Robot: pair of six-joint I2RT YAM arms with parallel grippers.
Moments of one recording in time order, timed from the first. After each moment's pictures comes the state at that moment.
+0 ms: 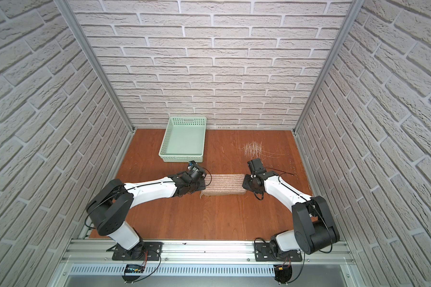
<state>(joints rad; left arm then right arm) -0.74 1.65 0.92 -0.25 -0.17 -0.83 0.34 1.42 0.79 -0.50 -0.03 0.68</state>
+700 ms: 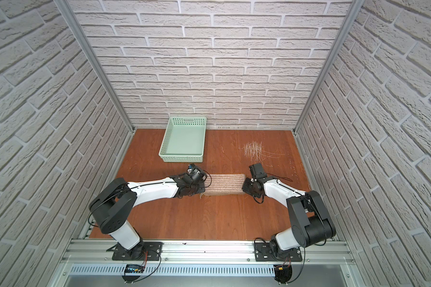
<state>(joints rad) -0.75 1.68 0.92 -0.28 -0.16 -0.87 0.31 1.48 0.67 -0.30 -0.14 0.75</state>
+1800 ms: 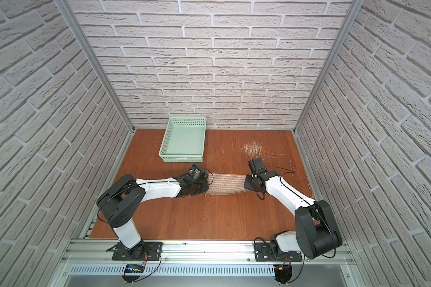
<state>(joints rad) -0.73 1.76 0.89 -0.06 -0.03 -1.02 0.38 1.38 0.83 -0.59 0.07 0.57</state>
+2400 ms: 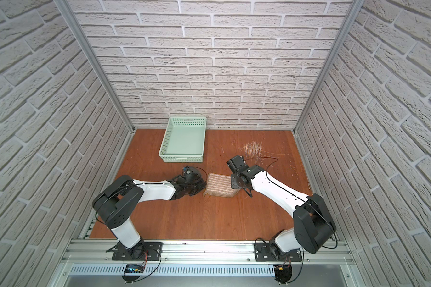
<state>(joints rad) -0.66 1.73 0.76 0.14 0.05 -1.15 0.65 1.47 1.05 -0.75 0.25 0.52</state>
